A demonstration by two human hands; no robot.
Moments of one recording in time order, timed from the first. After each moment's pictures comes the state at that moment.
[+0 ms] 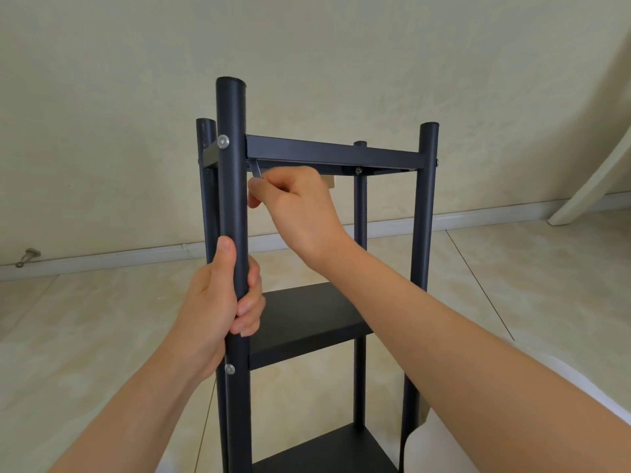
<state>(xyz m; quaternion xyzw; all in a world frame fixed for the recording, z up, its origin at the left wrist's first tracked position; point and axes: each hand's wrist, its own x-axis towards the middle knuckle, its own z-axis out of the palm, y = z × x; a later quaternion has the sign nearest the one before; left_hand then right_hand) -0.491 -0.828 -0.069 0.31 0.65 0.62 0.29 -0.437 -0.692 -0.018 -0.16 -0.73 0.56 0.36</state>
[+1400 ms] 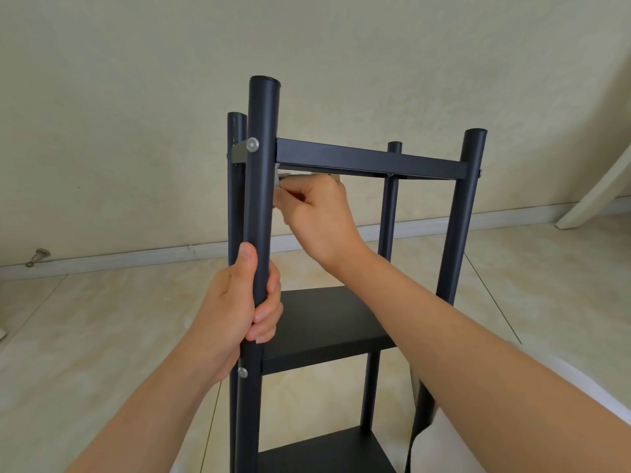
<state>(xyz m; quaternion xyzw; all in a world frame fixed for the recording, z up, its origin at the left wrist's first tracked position) -0.489 -0.829 -0.068 0.34 0.64 0.61 0.33 -0.438 -0.687 -0.028 -0.15 -0.75 0.51 0.40</state>
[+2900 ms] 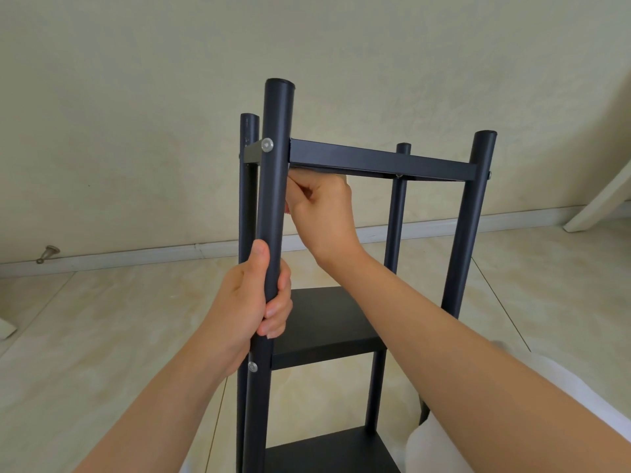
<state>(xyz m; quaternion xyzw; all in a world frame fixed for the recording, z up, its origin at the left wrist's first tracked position) -0.488 -0.828 -0.065 0.34 0.65 0.59 0.33 -0.454 -0.689 -0.036 -0.15 -0.72 0.50 0.46</state>
